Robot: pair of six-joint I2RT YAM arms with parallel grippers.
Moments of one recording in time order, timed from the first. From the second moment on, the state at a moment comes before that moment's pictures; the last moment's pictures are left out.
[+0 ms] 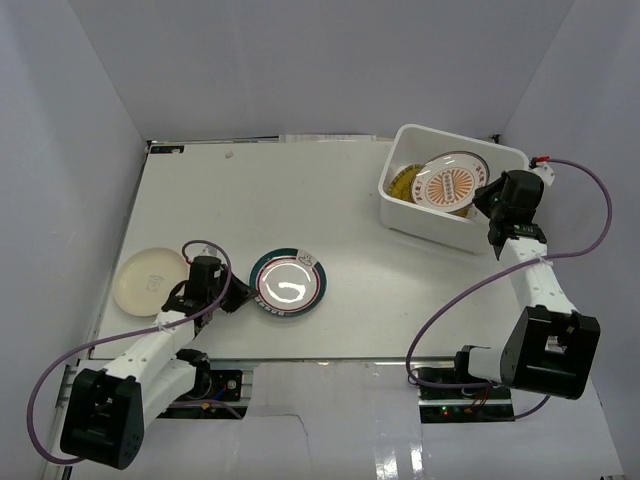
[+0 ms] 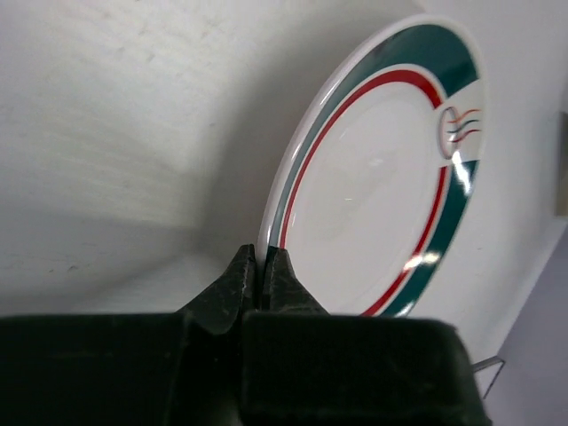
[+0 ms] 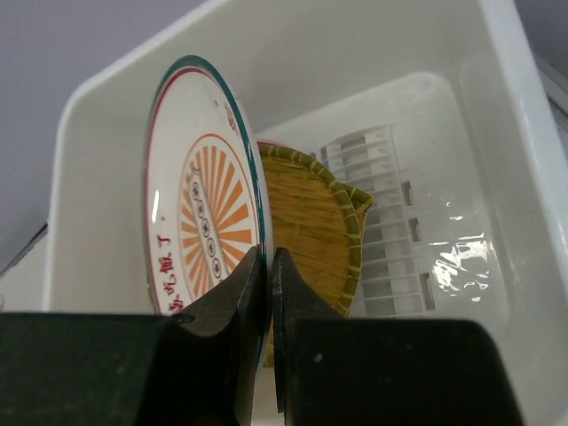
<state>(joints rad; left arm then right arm) -0.25 0.93 0.29 -0.20 0.12 -0.91 -0.14 1.24 0.89 -0.01 0.03 0.59</state>
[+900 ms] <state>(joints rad) -0.26 0.96 0.93 -0.17 0.23 -0.91 0.23 1.31 0.83 0.03 -0.28 0.51</state>
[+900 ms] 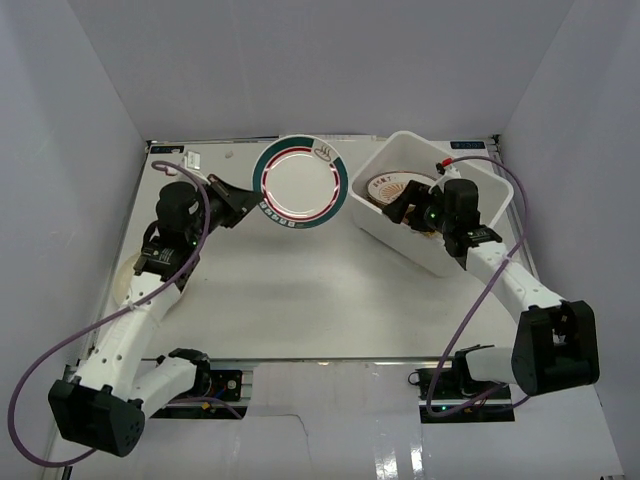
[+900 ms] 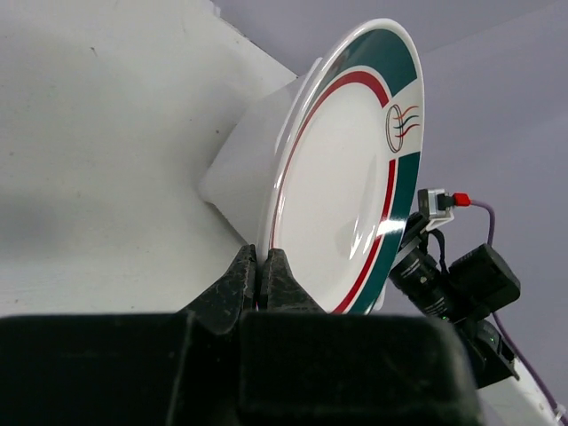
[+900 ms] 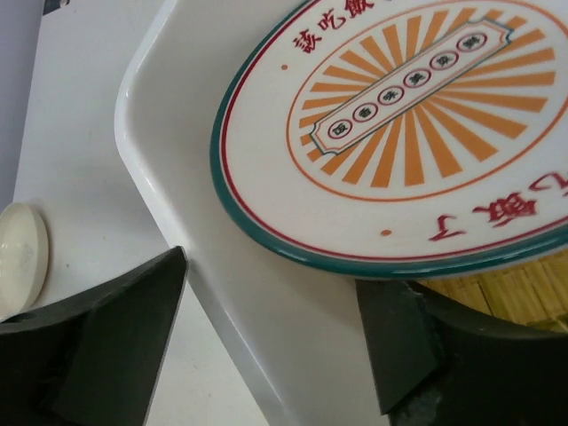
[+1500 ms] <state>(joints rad) -0.60 1.62 1.32 -0.06 0.15 -0.93 0.11 0.97 0.85 -0.22 0.17 0.40</state>
